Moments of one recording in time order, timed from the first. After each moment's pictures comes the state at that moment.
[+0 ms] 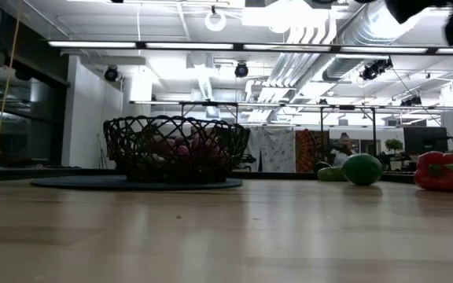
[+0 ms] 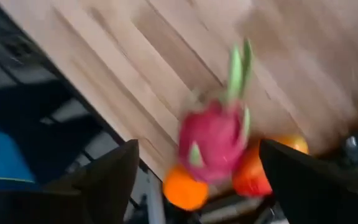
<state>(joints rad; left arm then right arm) 0.03 0.80 0.78 0.10 -0.28 -0.20 0.26 1.09 1.07 -1.27 -0.31 1.05</state>
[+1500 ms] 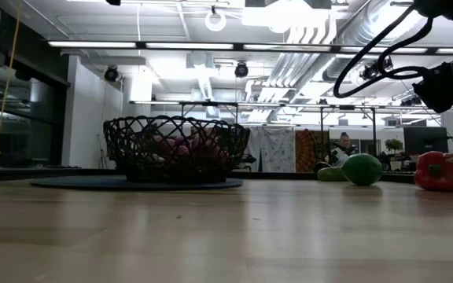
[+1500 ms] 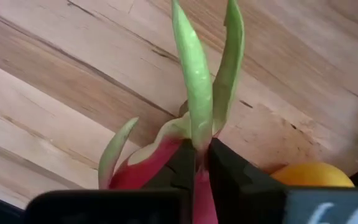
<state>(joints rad) 0.03 0.80 0.78 0.10 -0.36 -0.20 0.45 1.22 0.65 -0.85 -0.20 1.46</state>
